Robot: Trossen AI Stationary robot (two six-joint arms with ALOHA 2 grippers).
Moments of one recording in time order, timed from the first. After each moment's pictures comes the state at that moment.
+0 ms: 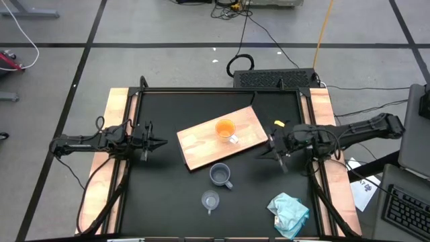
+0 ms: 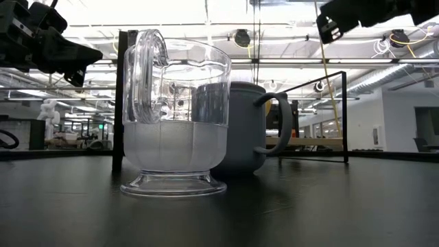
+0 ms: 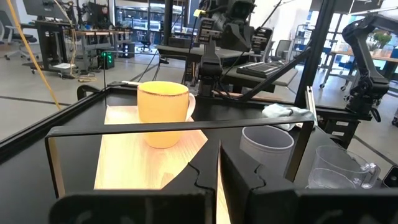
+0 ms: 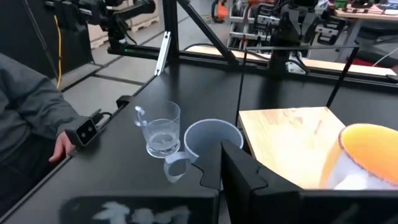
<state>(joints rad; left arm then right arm) 0.00 0.01 0.05 -0.05 0.00 -0.11 0.13 0.79 0.49 0.03 -0.18 -0.04</state>
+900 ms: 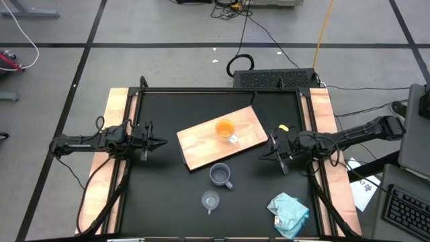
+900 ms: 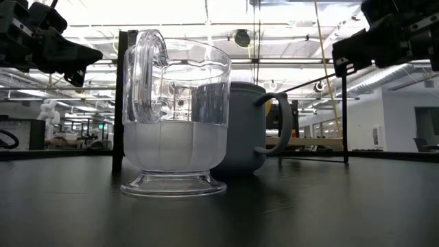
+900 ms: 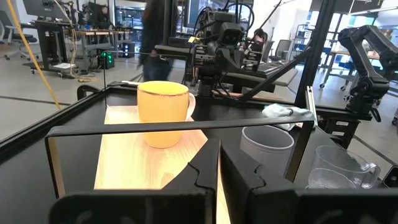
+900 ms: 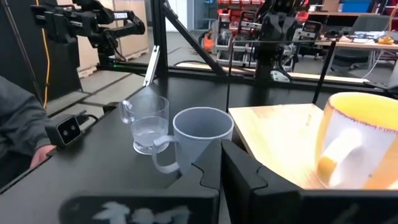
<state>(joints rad) 0.00 0.01 0.05 -0.05 0.00 -0.11 0.13 0.71 0.13 0.45 -0.12 -0.01</state>
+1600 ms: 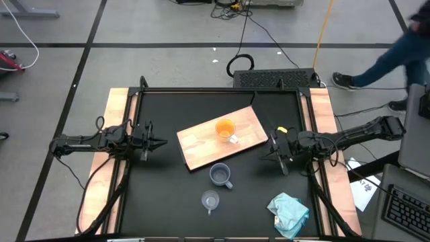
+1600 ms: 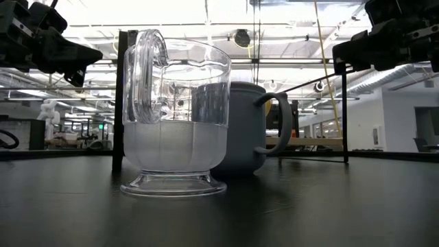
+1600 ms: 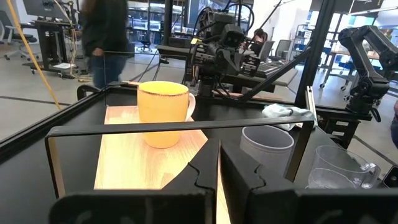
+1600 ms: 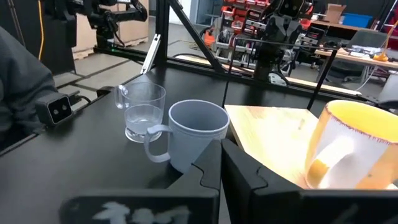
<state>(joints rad) 0.00 0.01 0.05 -0.05 0.00 -0.11 0.13 0.71 0.13 0.44 -0.13 -0.13</state>
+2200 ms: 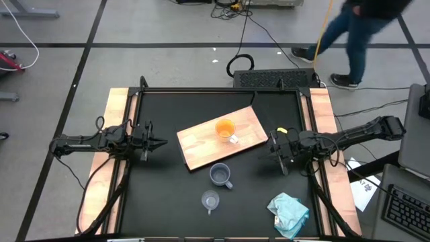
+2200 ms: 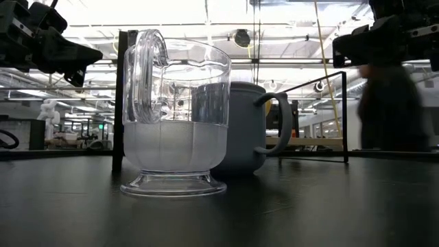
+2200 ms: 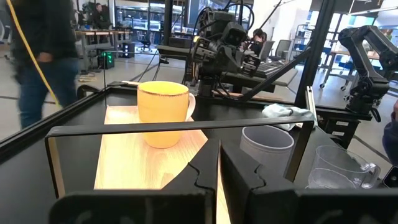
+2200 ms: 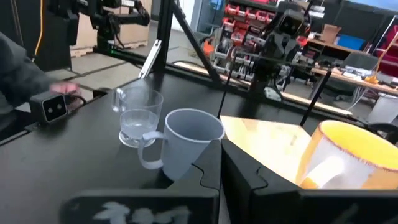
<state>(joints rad) 0.00 0.01 0.05 -0.05 0.00 -0.11 0.13 0.71 0.13 0.47 -0.13 -0.21</state>
